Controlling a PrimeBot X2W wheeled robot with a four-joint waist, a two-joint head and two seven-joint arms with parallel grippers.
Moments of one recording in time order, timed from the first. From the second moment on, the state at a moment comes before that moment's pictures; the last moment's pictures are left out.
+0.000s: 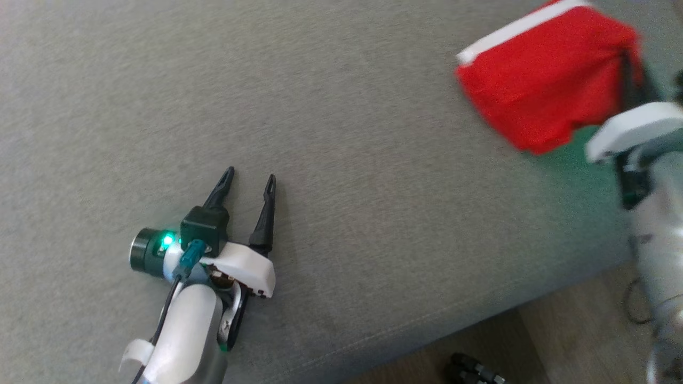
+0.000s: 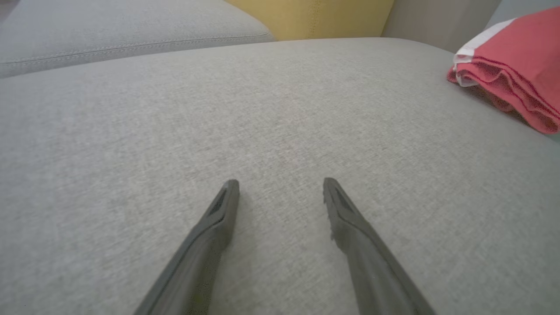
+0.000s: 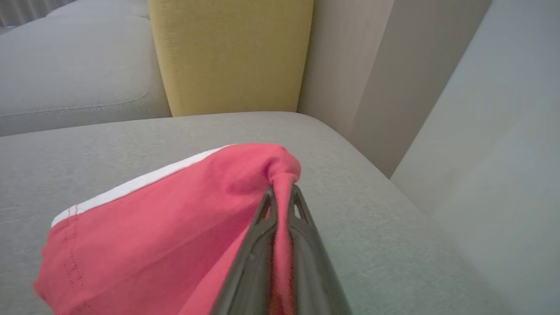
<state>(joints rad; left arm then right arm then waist) -0.30 0.04 -0.30 0.43 -0.05 0.03 -0.26 -0.82 -0.22 -0.09 1.01 0.06 0.13 -0.25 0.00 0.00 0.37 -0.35</state>
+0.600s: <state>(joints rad) -0.30 0.04 -0.30 0.41 -0.04 0.03 -0.26 -0.90 -0.32 -0.42 1.09 -0.19 0.13 -0.25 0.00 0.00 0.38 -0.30</state>
